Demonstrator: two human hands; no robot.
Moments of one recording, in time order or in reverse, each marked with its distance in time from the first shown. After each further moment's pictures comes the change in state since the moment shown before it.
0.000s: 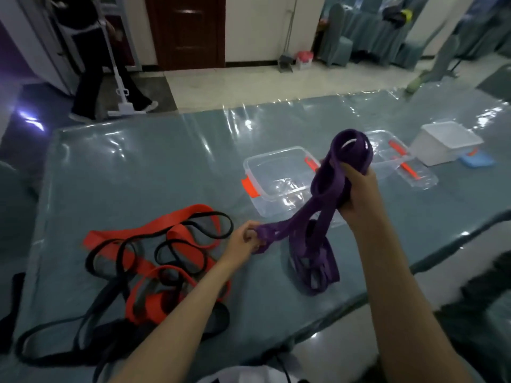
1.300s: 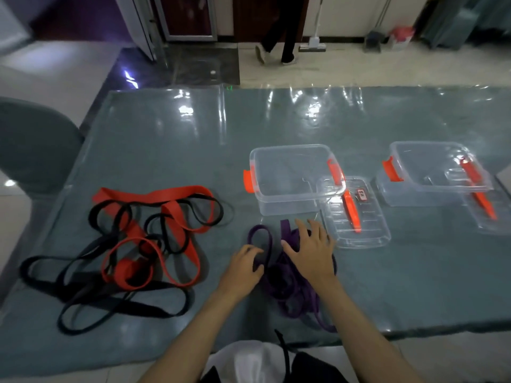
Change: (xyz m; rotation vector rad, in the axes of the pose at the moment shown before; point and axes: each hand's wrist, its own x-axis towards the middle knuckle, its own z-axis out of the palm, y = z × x) left_hand 0.000 -0.033 0.123 0.747 0.207 -0.220; right_hand 0.064 0.192 -0.151 -1.703 -0.394 -0.250
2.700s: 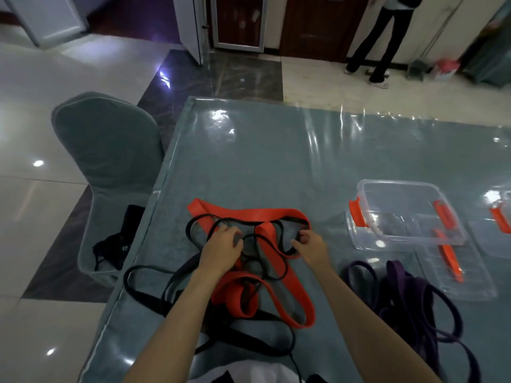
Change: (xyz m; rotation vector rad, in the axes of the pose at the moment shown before) left_hand 0.018 -0.255 -0.242 0.030 0.237 -0.121; right_hand 0.094 -0.279 0.096 0.634 -0.218 0.275
